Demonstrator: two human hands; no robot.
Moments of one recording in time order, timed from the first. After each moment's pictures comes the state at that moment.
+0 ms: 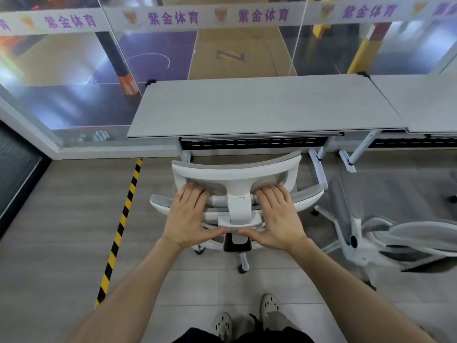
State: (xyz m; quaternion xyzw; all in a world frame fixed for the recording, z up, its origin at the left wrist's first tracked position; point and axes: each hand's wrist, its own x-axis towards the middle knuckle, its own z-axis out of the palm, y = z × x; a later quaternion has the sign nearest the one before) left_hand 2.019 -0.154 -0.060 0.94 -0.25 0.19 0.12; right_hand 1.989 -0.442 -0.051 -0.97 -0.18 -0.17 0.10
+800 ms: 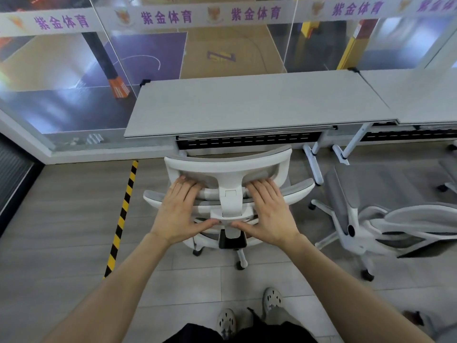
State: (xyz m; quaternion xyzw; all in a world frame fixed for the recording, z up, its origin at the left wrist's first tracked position) left_hand 2.014 -0.117 -0.046 0.94 -0.28 0.14 0.14; right_hand 1.973 -0.411 -0.052 -0.97 -0.16 -0.12 0.11
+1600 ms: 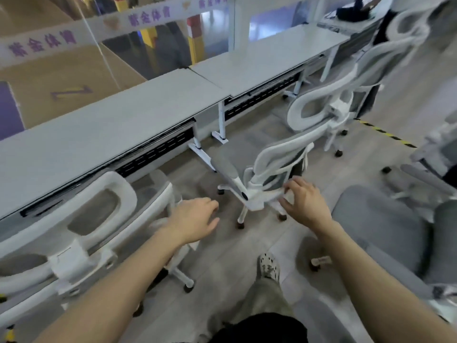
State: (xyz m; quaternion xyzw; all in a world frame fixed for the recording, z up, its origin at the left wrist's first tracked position) left_hand 1.964 -0.454 -0.017 0.81 -0.59 -0.07 0.00; right_hand 1.744 -0.717 -0.052 -0.94 0.31 -0.11 0.11
